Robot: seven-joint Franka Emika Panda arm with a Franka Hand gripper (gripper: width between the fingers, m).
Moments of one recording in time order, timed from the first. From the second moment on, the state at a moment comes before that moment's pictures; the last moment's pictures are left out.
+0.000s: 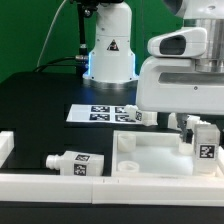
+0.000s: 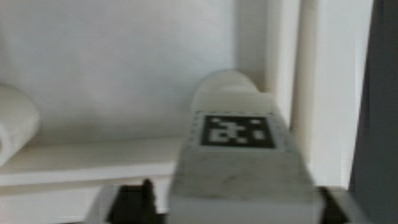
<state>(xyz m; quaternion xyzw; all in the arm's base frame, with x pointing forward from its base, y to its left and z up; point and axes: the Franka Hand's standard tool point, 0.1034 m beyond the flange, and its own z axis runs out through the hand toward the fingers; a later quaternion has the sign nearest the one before) 0.642 0.095 0.075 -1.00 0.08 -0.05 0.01</state>
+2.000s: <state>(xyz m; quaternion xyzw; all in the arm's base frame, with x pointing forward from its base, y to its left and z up) 0.638 0.113 0.071 -0.95 0.31 -0.04 0.04</state>
